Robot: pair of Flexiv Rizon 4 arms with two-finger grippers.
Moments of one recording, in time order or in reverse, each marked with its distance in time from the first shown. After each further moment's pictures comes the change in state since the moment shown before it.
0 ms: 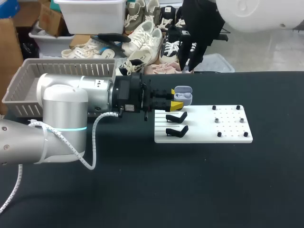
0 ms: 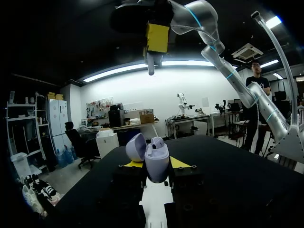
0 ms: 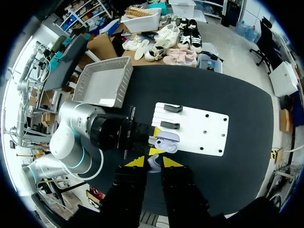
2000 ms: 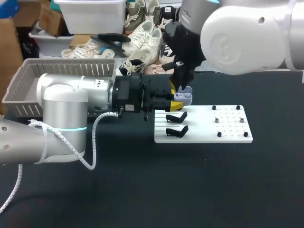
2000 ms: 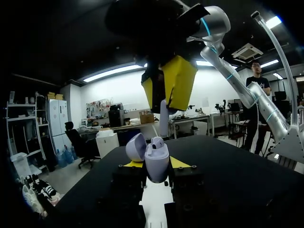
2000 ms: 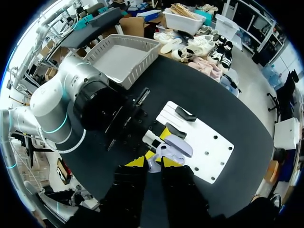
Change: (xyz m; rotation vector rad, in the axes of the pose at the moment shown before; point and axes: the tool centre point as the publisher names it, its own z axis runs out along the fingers) left arm 0.000 0.000 0.000 0.000 0.000 0.000; right arm 0.015 -0.001 0.061 0.037 0.012 -0.403
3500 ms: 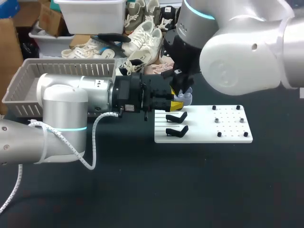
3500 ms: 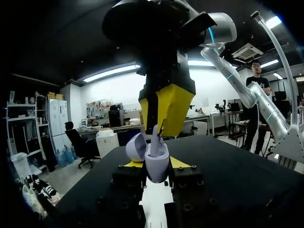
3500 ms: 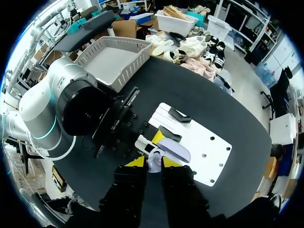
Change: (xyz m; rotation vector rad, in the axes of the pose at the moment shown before) left arm 0.000 0.000 0.000 0.000 0.000 0.000; right arm -0.001 -0.008 0.021 0.064 -0.042 0.040
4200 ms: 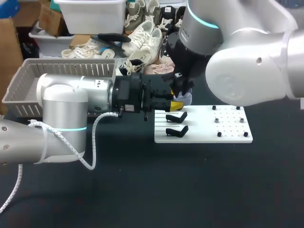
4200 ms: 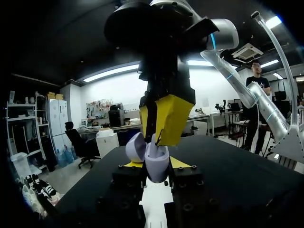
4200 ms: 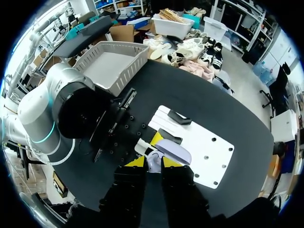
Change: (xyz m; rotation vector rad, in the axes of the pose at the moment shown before) left arm 0.001 0.000 0.000 0.000 0.000 0.000; right arm 0.000 0.000 0.009 -0.007 -0.046 0.029
